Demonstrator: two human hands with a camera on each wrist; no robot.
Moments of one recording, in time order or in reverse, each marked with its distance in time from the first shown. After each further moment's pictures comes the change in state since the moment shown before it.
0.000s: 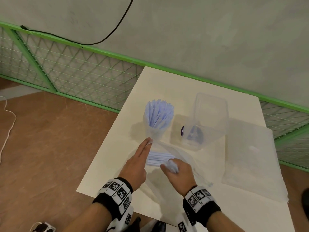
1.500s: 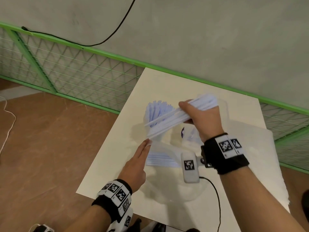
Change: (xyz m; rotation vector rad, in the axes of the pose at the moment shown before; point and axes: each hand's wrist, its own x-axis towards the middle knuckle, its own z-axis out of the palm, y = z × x) left_hand -0.002 -0.005 -0.002 0.016 -0.027 -0.031; right_hand 0.084 -0.118 -0.111 0.619 0.278 0.000
